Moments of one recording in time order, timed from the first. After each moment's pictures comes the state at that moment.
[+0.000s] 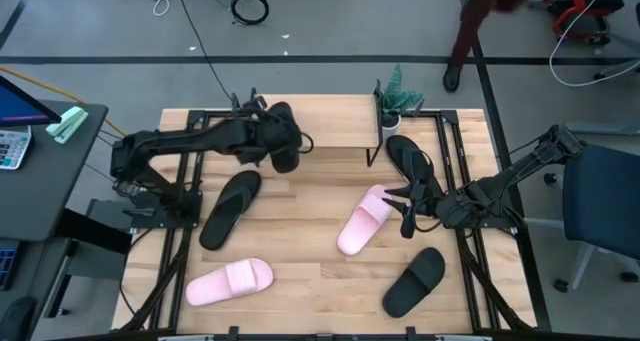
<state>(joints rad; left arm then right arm) 0.18 1.56 1.42 -0.87 -0.89 0.06 0.49 0.84 0.42 -0.02 0.79 0.32</state>
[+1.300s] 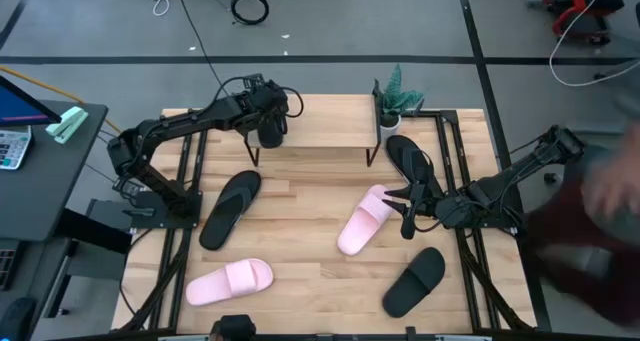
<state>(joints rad) 0.54 1.56 1.25 -0.56 -0.71 0.62 0.49 0.84 0.42 -0.03 0.78 0.37</state>
